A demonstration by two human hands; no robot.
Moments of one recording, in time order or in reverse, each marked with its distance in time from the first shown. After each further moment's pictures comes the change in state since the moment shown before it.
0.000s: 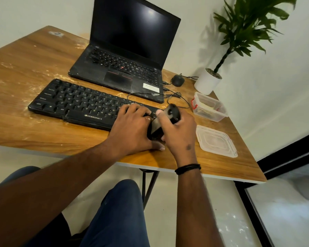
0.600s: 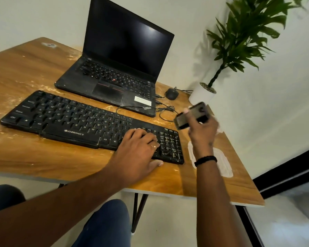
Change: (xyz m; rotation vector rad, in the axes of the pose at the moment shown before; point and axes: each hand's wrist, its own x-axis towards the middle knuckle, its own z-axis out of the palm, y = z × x) left_hand 0.010 0.042 0.013 -0.058 -0.095 0.038; right_hand 0.093 0.069 -0.046 0.274 0.207 0.128
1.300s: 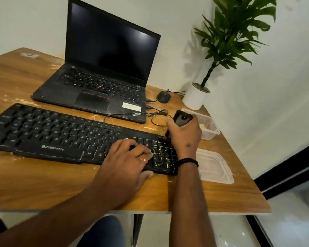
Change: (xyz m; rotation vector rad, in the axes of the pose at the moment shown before) left_hand 0.002 -0.007 0.026 0.020 0.167 0.082; right_hand 0.013 0.020 0.023 -0.352 0.098 0.000
